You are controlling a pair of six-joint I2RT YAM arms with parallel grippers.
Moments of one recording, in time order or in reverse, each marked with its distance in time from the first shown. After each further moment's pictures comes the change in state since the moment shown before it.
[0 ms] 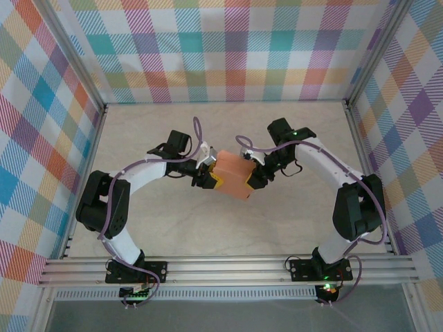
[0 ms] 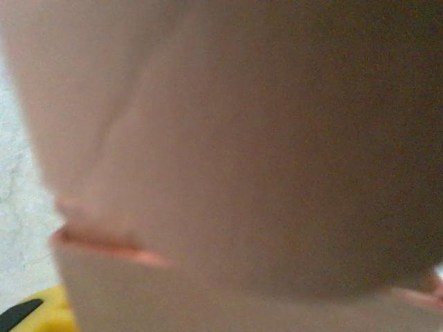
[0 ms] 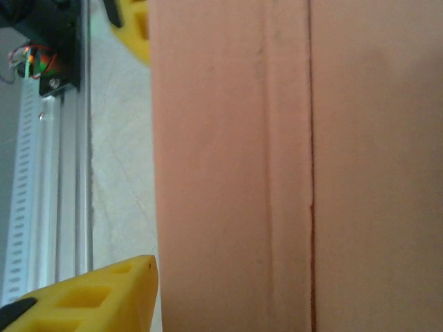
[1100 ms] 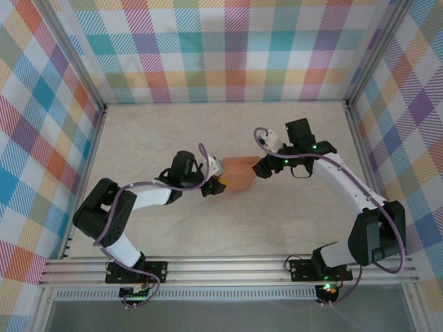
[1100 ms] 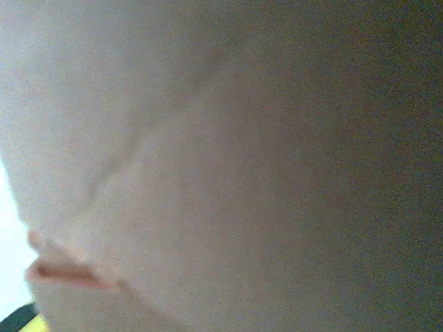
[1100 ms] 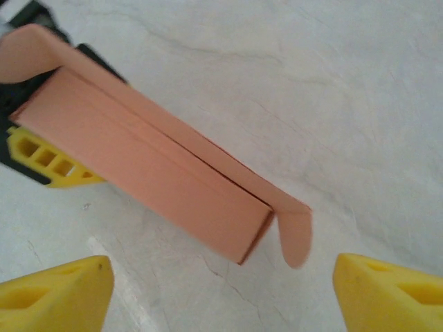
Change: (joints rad) left arm -0.132 -0.065 -0.369 0.734 -0.509 -0.355; right arm -0.095 -0.229 -0.197 0.378 0.286 0.456
